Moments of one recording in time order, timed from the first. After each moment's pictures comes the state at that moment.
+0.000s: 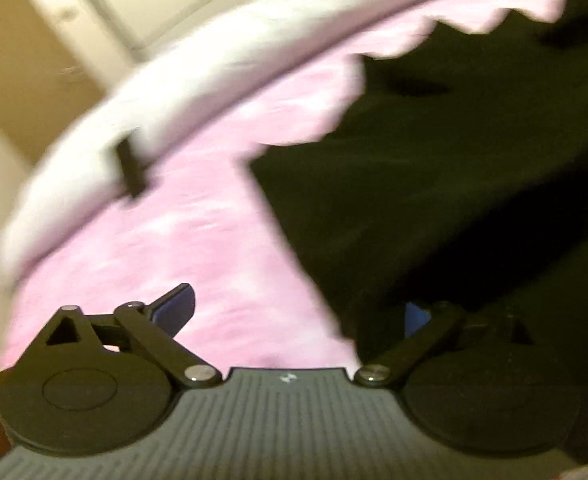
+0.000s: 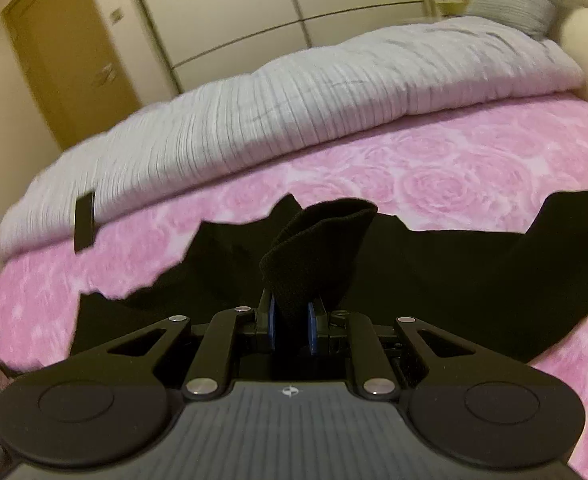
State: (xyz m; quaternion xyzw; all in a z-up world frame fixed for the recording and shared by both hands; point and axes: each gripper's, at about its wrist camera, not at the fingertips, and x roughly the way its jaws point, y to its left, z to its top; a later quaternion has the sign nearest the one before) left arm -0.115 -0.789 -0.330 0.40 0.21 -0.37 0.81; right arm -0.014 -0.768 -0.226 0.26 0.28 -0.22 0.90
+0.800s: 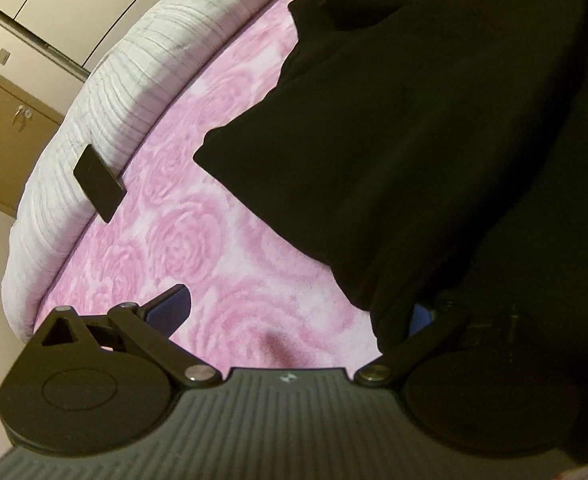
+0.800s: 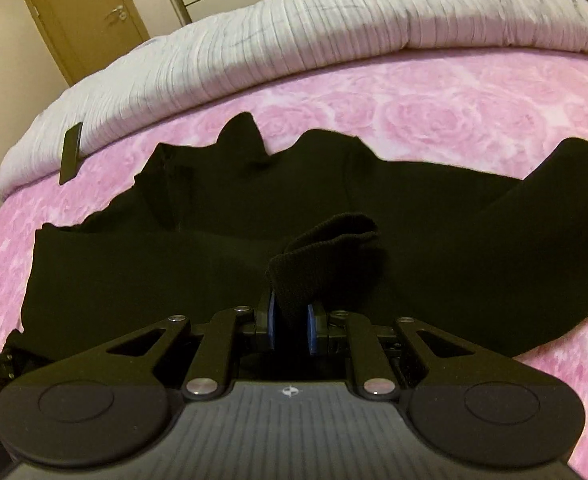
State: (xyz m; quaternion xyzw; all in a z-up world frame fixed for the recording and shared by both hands) left arm -0.106 -0.788 -0.360 0.53 0.18 -0.45 0.70; right arm -0.009 -0.799 -0.302 0.27 0.35 -0.18 0.88
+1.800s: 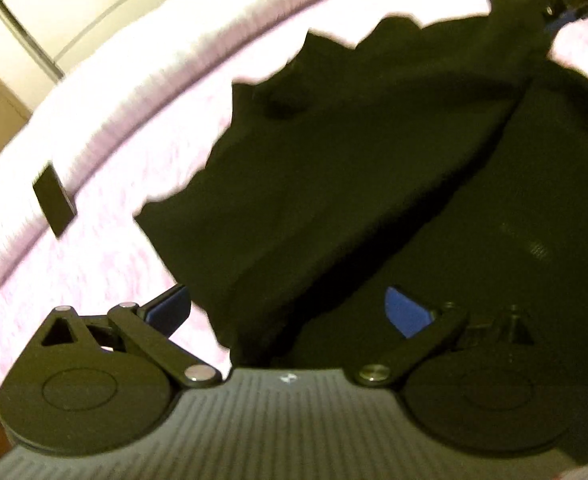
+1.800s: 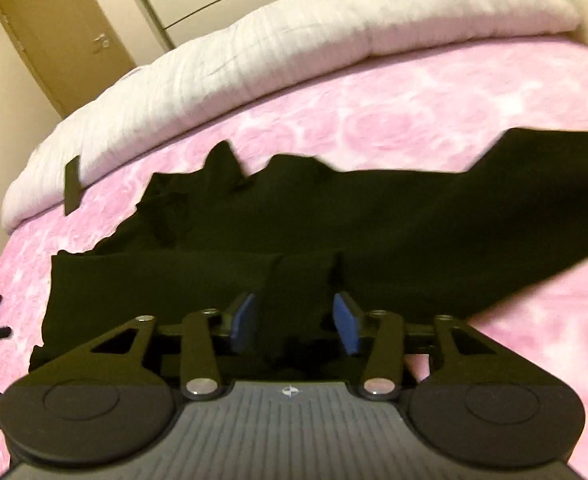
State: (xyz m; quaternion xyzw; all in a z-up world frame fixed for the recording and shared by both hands) left arm -0.177 -0.785 -0.291 0.44 0.22 -0.55 0.68; right arm -0.061 -0.787 -0.251 0.31 0.32 -0.24 0.86
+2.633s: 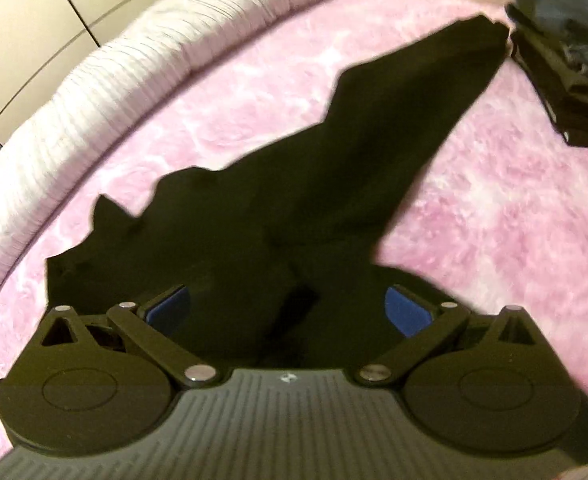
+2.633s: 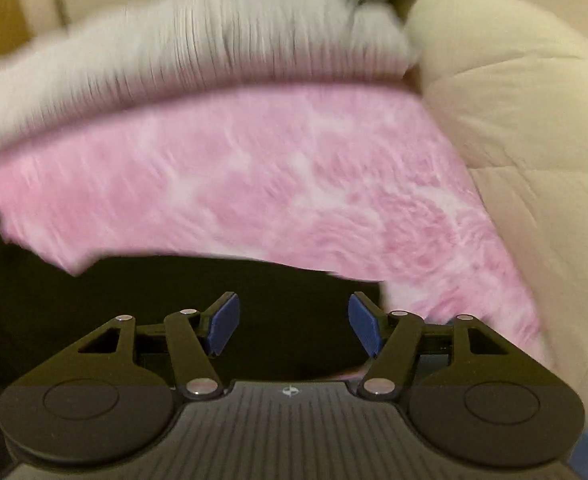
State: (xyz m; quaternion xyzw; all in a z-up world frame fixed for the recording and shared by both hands) left arm -0.364 -0.947 -0.282 0.44 0.21 -0.60 0.64; right arm 0.008 -0.927 -0.181 0.20 0.47 -0.31 0.80
